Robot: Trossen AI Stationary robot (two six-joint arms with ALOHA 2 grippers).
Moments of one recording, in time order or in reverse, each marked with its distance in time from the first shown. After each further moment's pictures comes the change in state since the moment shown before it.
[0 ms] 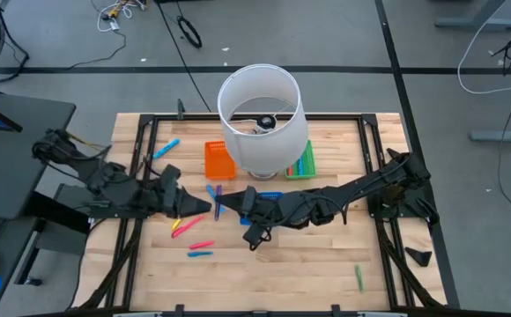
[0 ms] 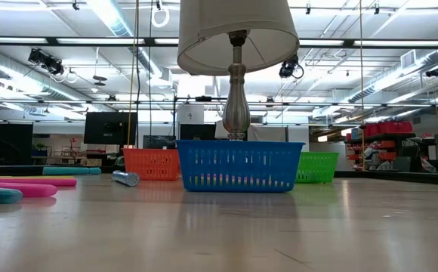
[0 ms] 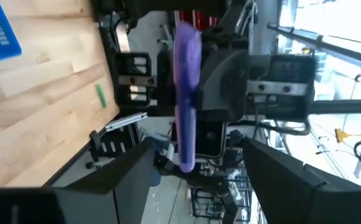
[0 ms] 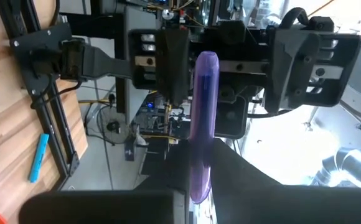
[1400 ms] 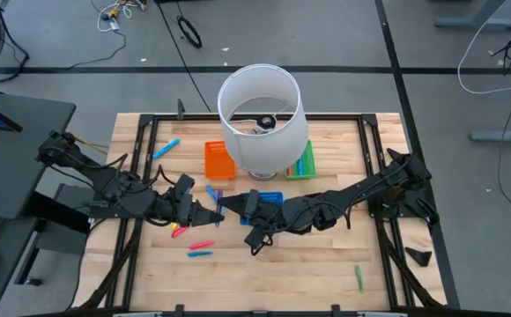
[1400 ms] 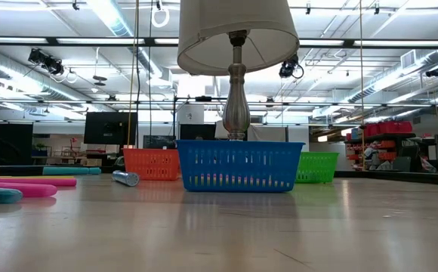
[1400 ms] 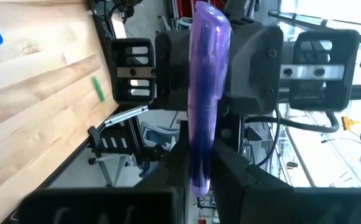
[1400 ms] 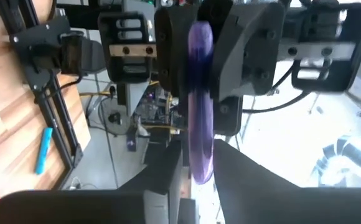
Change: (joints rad) left arm 0.003 0.100 -0.001 0.109 0.045 0.039; right arm 0.032 -0.001 0.000 0.002 0.086 0.020
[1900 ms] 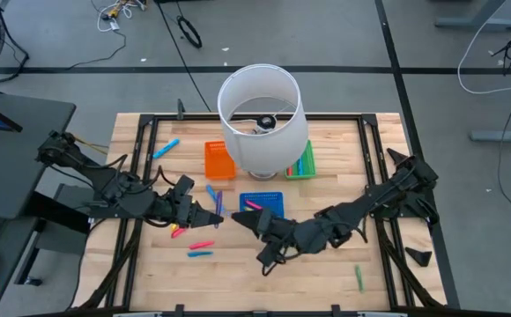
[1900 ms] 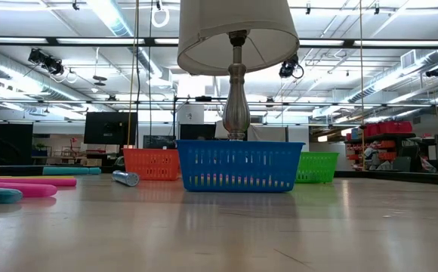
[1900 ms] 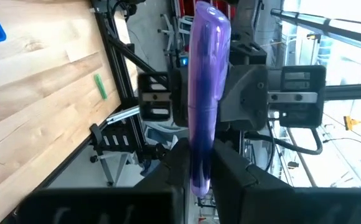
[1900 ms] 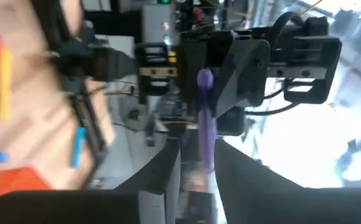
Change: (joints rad) left arm 0.000 -0.001 0.000 -0.013 -0.001 -0.011; right arm 0.130 -0.039 -0.002 -0.151 0.150 0.133
